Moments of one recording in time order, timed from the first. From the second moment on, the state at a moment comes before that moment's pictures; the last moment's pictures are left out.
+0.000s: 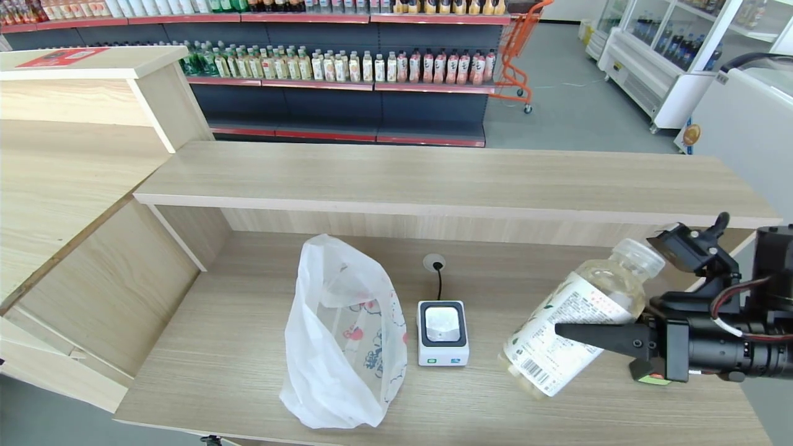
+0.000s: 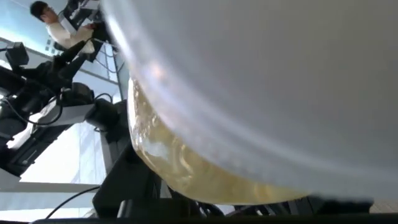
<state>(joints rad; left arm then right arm) 0.00 0.00 0.00 0.00 0.01 0.00 0.21 1.44 -0.48 -0.63 0.94 0.17</state>
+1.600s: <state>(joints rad) 0.00 0.00 0.00 0.00 0.01 0.00 0.31 1.31 -0.38 -0.46 0.77 -0.06</state>
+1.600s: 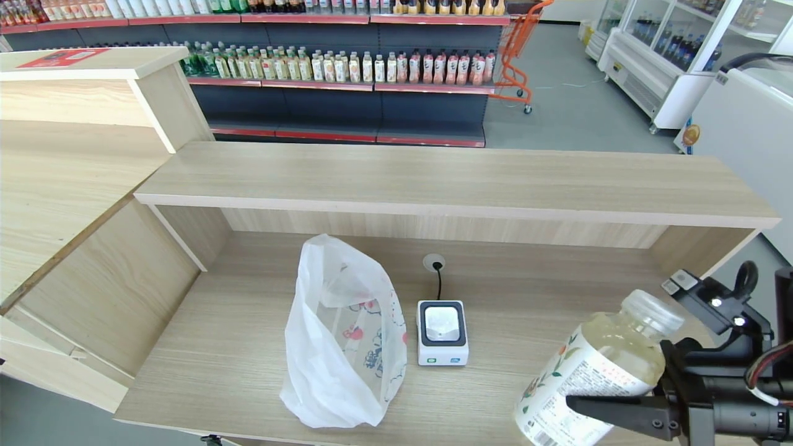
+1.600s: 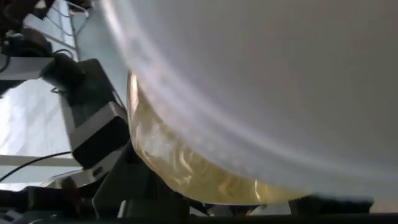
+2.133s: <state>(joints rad) 0.00 0.00 0.00 0.00 0.01 0.00 0.13 1.24 -0.34 -0.49 0.38 -0.75</state>
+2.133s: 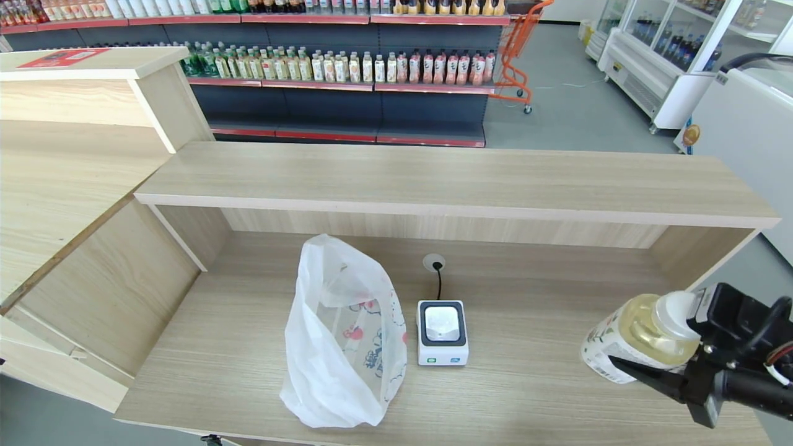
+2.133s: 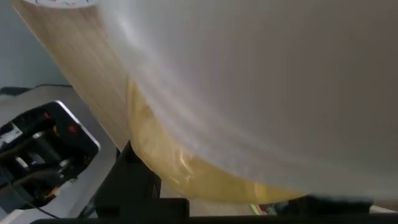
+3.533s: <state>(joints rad) 0.00 0.00 0.00 0.00 0.01 0.00 0.11 1.34 -0.40 -0.54 0.31 -0.94</state>
